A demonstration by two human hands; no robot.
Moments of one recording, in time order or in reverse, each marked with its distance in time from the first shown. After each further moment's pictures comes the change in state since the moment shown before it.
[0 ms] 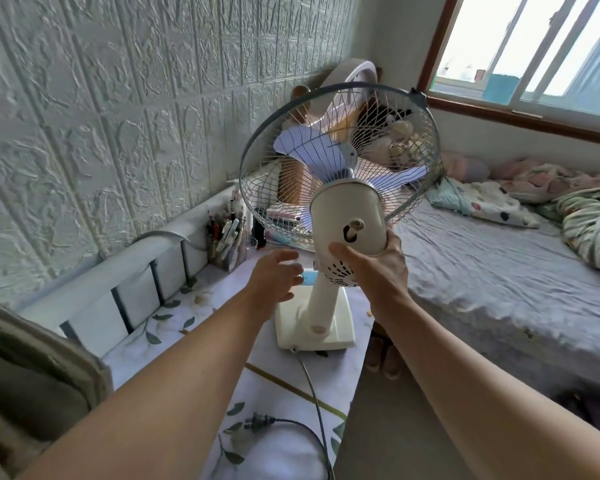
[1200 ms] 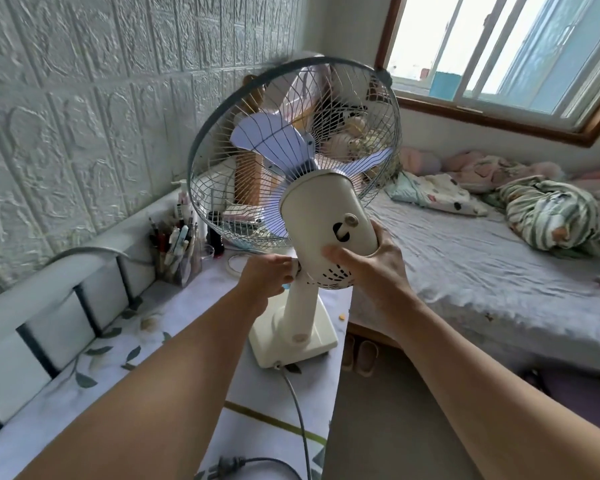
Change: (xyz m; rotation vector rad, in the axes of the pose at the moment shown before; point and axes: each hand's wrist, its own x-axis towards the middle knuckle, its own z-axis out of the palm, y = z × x) left_hand 0.081 -0.015 0.038 0.034 -0.159 0.063; right_hand 0.029 0.013 -0.023 0.019 -0.078 -0.124
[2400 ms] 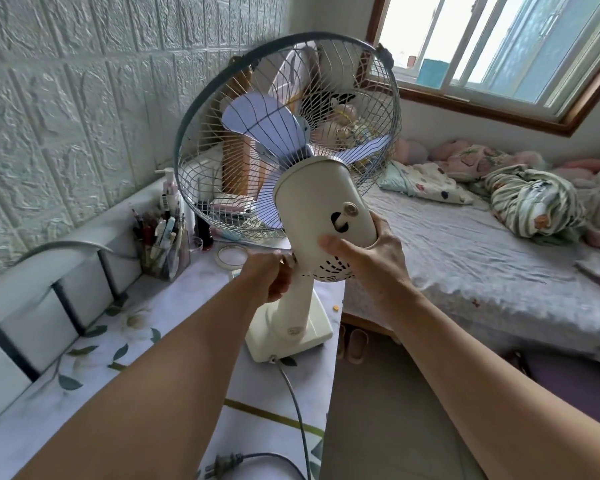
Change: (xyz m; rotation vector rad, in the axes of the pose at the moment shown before) left_hand 0.014 -0.007 0.007 -0.117 0.039 -0.218; right_hand -0.001 0.001 0.002 0.003 0.007 -0.013
